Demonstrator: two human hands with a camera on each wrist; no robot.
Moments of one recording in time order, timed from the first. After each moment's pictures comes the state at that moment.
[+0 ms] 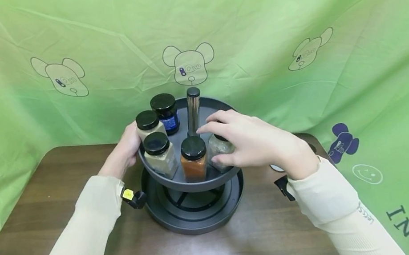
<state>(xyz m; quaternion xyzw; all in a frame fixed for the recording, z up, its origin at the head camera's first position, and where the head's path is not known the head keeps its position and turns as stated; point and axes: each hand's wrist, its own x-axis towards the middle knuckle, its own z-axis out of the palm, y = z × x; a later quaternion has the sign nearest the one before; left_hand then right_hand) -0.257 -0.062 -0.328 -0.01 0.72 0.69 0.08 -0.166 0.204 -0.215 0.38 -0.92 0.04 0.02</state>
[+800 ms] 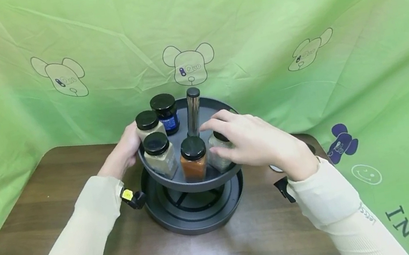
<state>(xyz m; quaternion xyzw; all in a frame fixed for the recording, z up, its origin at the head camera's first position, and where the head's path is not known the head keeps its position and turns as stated) -0.257 -0.062 -0.328 -0.01 0.72 0.69 0.08 -0.163 0.202 -0.215 0.36 -0.93 0.05 0.05</state>
